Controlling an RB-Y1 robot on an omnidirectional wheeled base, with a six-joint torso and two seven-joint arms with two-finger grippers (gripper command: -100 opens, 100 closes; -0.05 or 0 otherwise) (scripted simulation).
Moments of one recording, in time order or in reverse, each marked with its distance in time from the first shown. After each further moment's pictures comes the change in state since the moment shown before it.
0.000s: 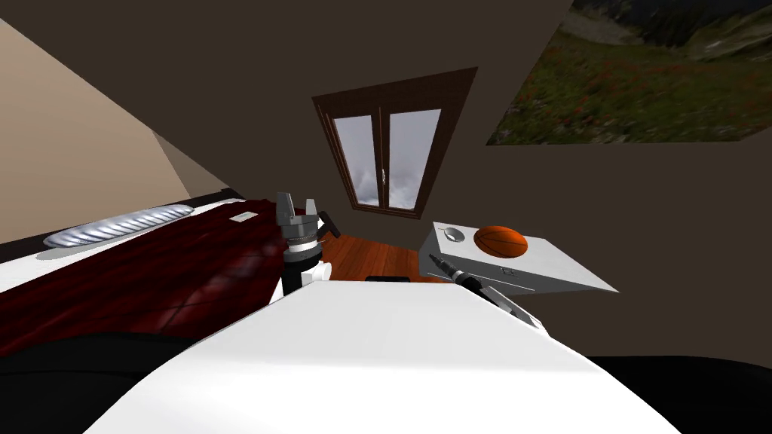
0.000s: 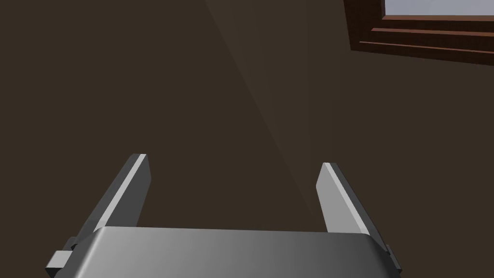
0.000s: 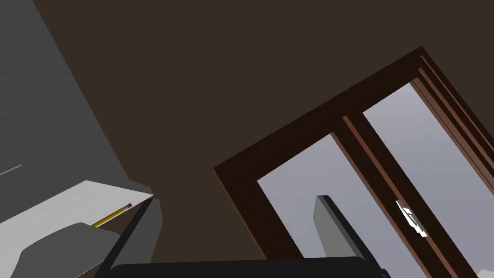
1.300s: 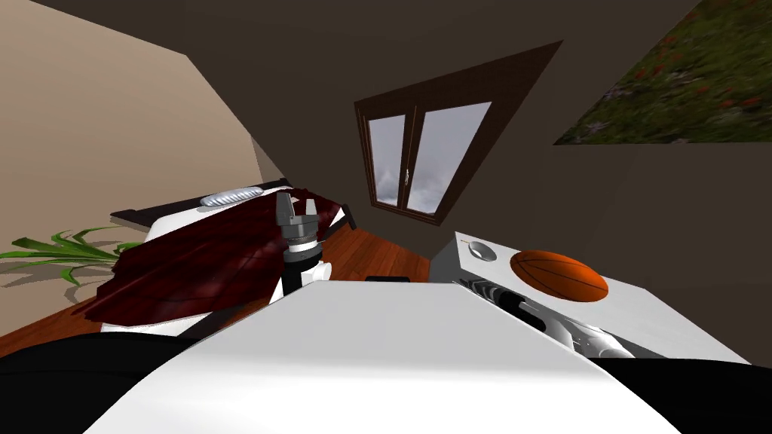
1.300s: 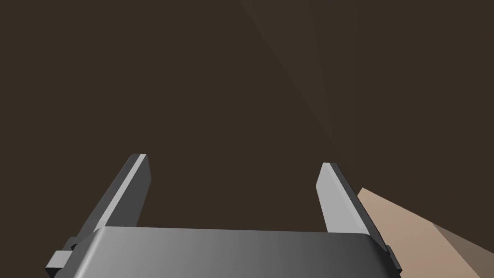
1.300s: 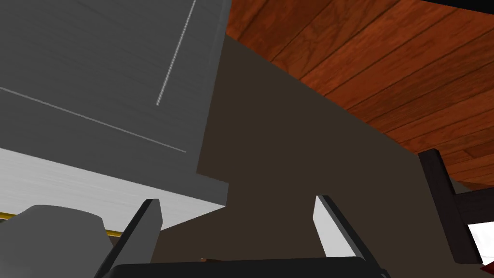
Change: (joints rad) left arm 0.000 0.000 0.000 0.000 0.000 0.000 0.000; right arm -0.043 -0.331 0.186 0.320 0.103 0.075 0.173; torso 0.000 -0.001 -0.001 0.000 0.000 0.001
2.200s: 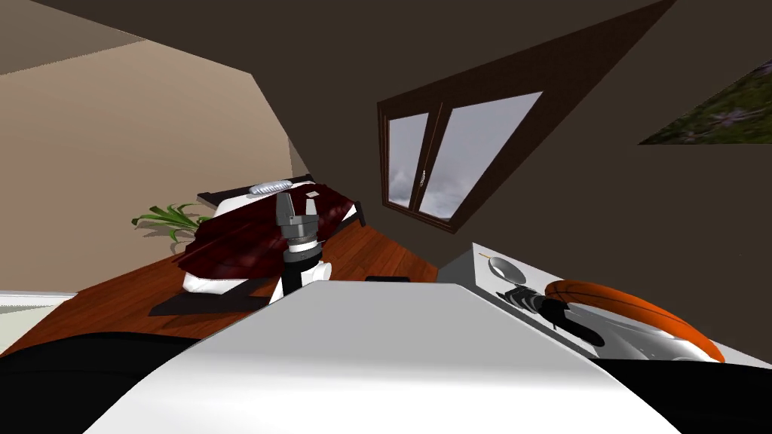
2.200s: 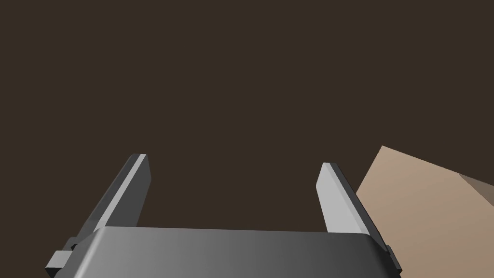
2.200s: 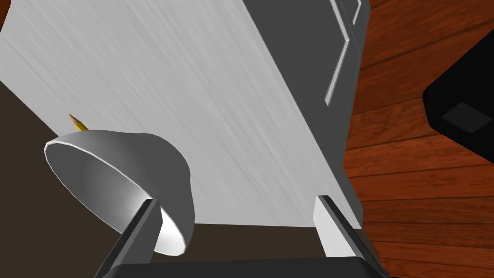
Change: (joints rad) left arm 0.000 0.000 0.000 0.000 0.000 0.000 0.000; right arm -0.029 -0.195 0.110 0.175 0.047 0.038 0.122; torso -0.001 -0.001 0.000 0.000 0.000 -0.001
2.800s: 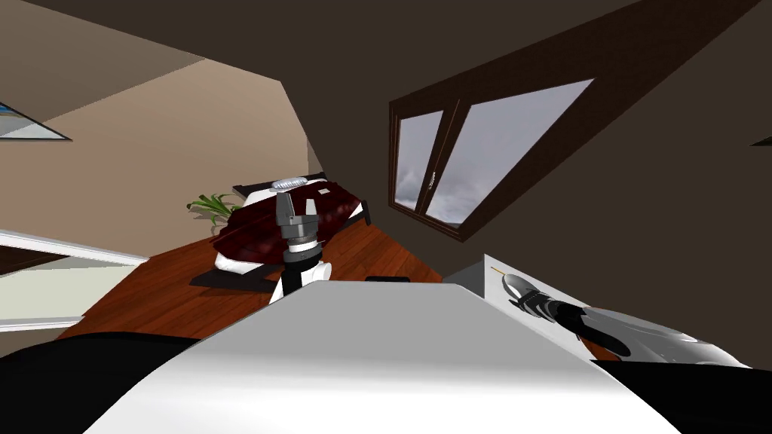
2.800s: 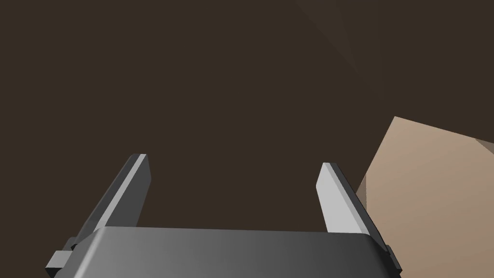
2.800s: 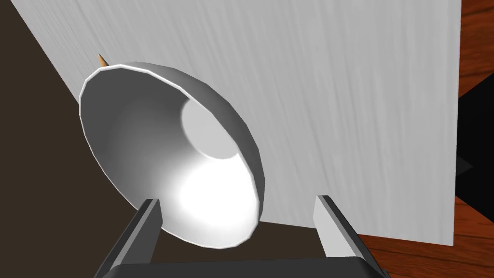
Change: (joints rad) left arm 0.000 0.000 0.000 0.000 0.000 0.000 0.000; right arm -0.036 -0.038 0.084 0.086 0.001 -0.045 0.060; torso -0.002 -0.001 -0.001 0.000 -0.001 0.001
